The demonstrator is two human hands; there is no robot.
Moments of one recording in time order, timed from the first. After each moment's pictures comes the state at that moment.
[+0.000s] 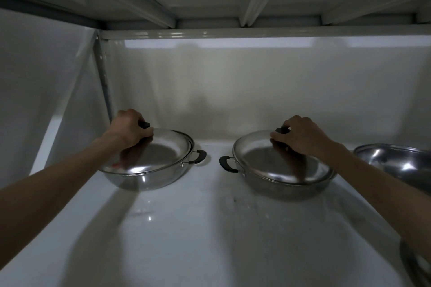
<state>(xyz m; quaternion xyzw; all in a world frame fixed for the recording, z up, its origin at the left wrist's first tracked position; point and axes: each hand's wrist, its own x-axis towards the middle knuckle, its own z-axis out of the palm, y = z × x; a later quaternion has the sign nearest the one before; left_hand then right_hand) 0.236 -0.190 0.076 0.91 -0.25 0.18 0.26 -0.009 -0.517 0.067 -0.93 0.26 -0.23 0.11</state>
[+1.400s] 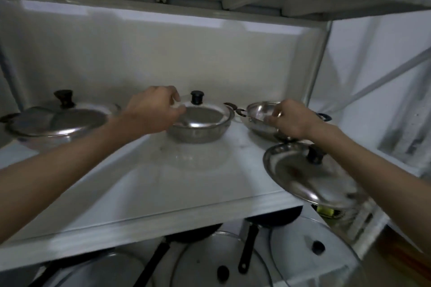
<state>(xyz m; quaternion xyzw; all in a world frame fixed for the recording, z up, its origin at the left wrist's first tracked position) -0.011 -0.269 0.080 0.82 -0.50 0.15 0.24 -0.253 -0.465 0.074 -0.90 0.39 -0.19 0.04</state>
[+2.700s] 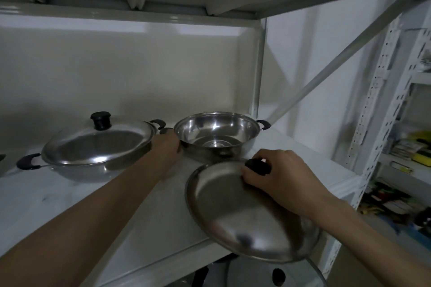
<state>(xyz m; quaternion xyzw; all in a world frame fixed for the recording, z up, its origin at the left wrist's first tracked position) -0.113 -0.546 -0.003 0.69 -0.12 -0.25 0.67 -0.392 -0.518 0.016 -0.87 0.38 -0.28 0.11</state>
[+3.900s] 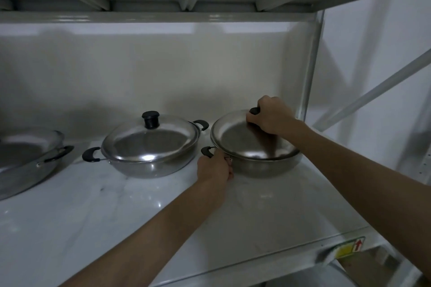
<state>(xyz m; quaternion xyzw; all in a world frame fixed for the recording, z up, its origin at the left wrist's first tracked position) -0.152 -0.497 -0.021 0.60 -0.14 -0.31 0.72 -0.219 -0.654 0.058 -0.88 0.40 -0.25 0.06</state>
